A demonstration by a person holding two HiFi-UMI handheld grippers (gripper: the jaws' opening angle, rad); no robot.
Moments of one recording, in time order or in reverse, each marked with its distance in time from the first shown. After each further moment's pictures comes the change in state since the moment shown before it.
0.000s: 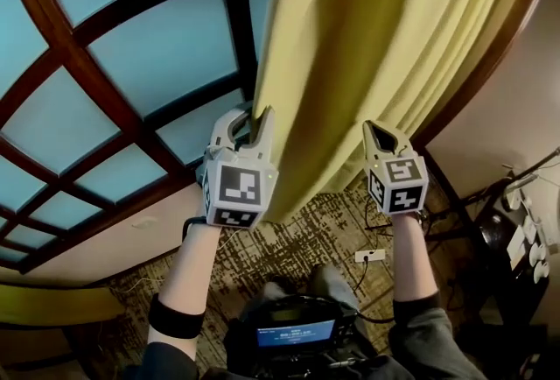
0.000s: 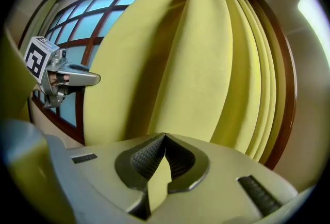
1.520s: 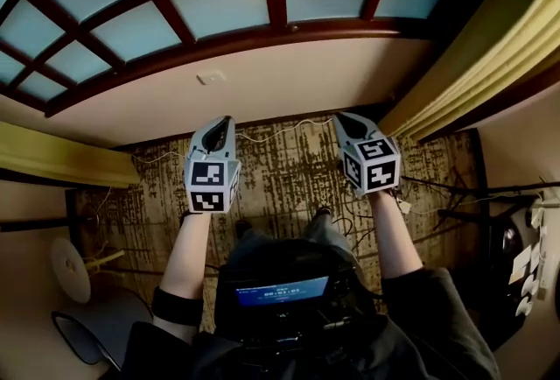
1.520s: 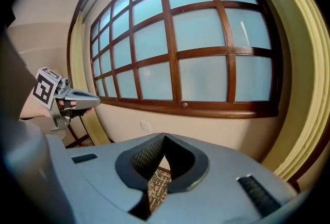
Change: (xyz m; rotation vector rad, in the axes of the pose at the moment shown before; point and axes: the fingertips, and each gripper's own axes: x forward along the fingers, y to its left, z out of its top) left arm -0.405 -0.006 -0.269 -0.370 0.478 0.365; right arm -0.100 0.380 -0.143 0.057 0.210 0.598
